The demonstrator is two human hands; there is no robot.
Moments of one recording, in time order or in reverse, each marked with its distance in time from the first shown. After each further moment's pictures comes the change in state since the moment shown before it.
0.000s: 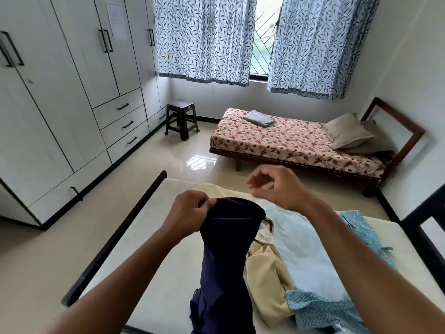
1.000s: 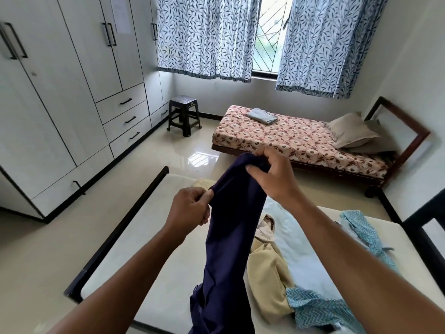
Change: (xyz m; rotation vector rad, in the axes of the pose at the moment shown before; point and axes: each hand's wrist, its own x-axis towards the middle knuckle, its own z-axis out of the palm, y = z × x) left_hand -0.011 -0.005 0.002 -0.304 0.124 -0.109; right_hand 0.024 -0.012 0.030 0.121 0.354 -0.077
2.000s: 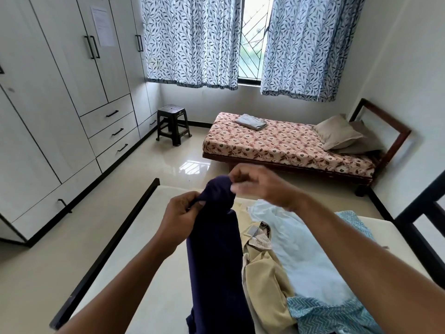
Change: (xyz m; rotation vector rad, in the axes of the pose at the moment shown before) left_hand 0.029 -0.011 -0.004 -0.144 -0.112 0.126; right_hand 0.020 0.001 -0.016 0.191 -0.605 0.045
